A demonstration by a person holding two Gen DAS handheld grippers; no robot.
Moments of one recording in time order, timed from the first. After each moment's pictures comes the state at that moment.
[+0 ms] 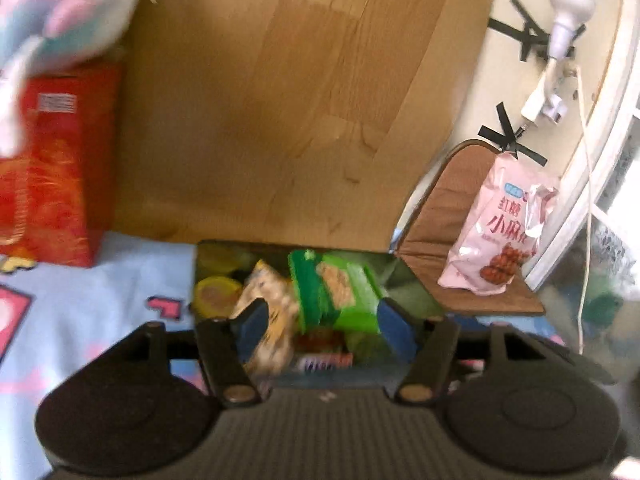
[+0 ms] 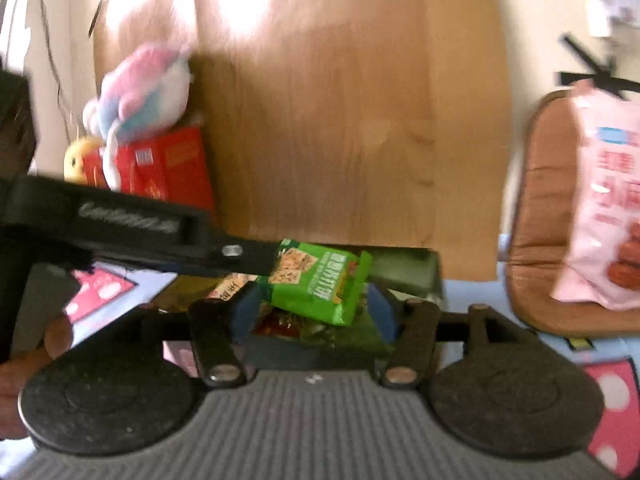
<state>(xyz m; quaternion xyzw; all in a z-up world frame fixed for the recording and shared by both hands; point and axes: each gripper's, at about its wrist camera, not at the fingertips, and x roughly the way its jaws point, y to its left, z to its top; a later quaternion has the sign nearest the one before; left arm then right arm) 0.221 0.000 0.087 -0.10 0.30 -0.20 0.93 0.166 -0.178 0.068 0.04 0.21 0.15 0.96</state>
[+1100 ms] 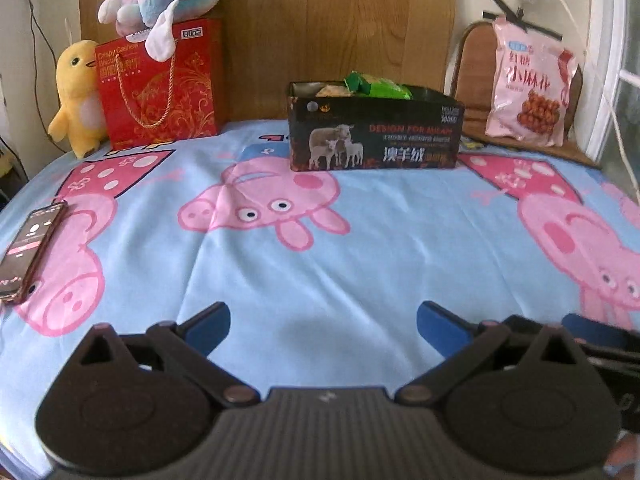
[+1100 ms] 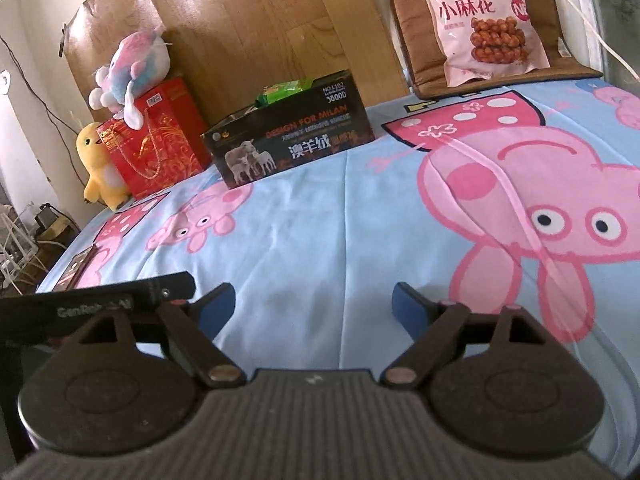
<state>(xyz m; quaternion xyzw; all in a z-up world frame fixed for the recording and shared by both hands) 0.012 -0.013 0.019 0.02 0.35 -0.05 0.93 -0.027 -0.182 0.009 0.16 0.31 0.08 0.93</state>
